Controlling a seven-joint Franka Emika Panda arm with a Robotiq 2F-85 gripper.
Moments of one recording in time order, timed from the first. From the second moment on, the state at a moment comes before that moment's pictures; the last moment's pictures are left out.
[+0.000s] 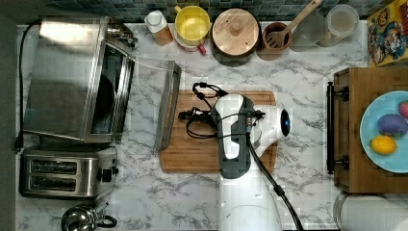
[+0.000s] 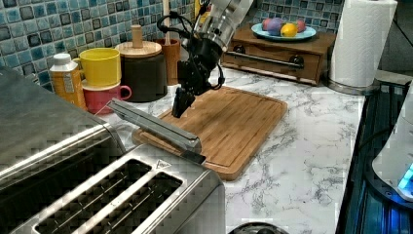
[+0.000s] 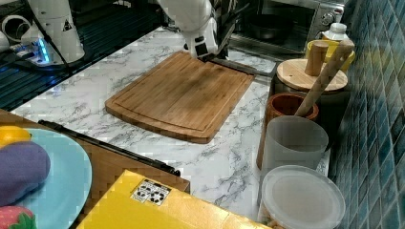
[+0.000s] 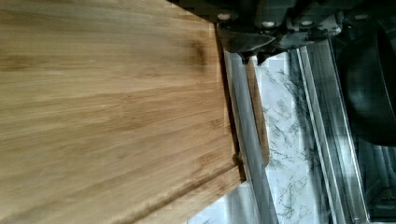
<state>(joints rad) -0.08 0.36 -0.04 -2.23 1.14 0.58 -1.46</state>
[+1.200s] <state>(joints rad) -0.09 0.49 0.07 -2.15 1.22 0.62 -1.50</state>
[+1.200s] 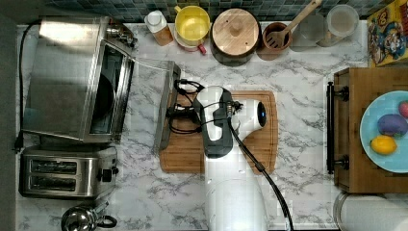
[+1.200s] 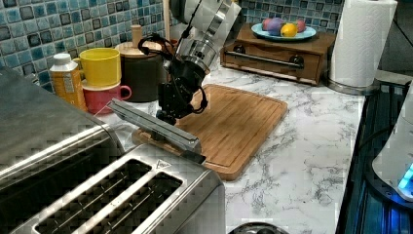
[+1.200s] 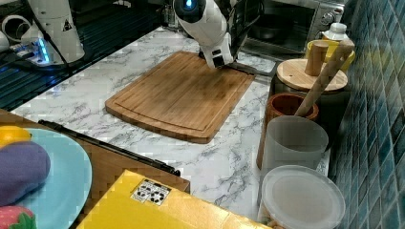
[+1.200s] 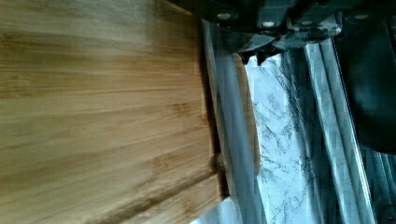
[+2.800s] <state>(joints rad) 0.02 0.20 0.33 -2.12 0.54 0.96 -0.93</state>
